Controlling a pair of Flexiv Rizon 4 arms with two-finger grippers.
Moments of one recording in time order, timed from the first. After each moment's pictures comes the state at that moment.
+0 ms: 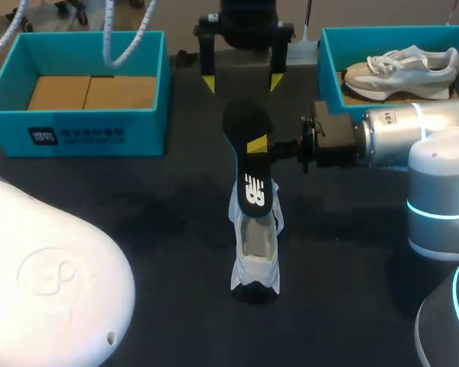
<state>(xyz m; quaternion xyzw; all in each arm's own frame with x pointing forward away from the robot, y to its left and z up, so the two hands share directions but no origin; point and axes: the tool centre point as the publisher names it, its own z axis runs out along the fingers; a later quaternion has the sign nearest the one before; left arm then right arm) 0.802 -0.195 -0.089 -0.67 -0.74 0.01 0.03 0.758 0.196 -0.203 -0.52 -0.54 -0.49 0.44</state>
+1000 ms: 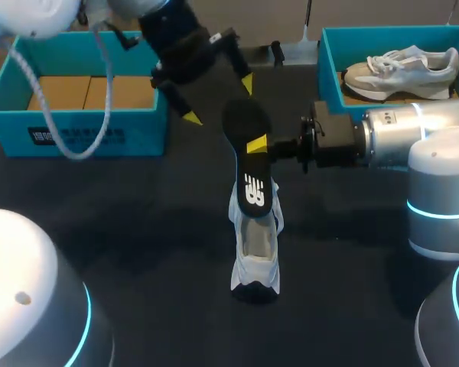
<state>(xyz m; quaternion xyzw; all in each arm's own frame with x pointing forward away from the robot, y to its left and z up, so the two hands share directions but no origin) 0.777 -0.162 -0.111 -0.58 -0.78 0.20 -0.13 0.758 0.196 -0.203 -0.52 -0.54 -0.49 0.44</state>
